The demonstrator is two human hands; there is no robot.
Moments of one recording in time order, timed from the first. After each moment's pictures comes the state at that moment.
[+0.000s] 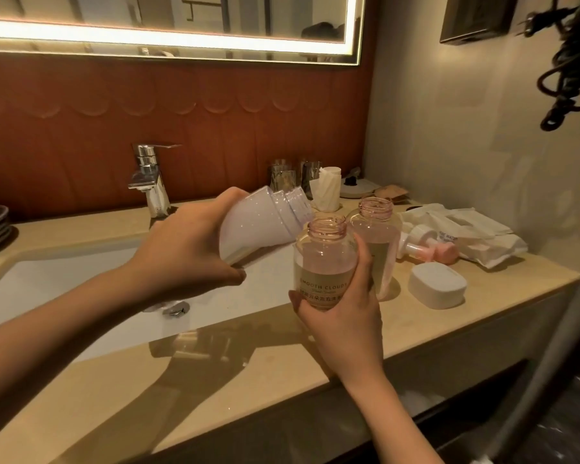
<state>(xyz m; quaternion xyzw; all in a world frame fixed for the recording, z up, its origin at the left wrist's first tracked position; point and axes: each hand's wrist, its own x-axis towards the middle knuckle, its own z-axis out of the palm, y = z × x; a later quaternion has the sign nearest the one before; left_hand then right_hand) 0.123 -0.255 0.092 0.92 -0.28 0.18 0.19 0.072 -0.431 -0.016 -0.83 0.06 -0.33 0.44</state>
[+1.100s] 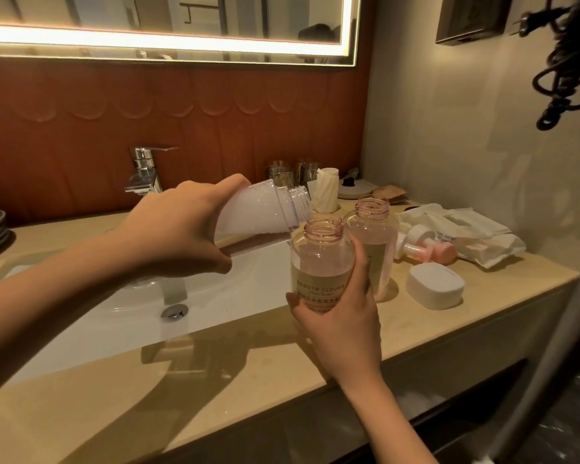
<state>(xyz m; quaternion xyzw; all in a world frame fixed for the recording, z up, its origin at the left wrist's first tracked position) 0.116 -0.262 0.126 0.95 -0.27 0.17 0.01 0.071 -0.432 -0.019 -0.83 0.06 -0.33 0.45</state>
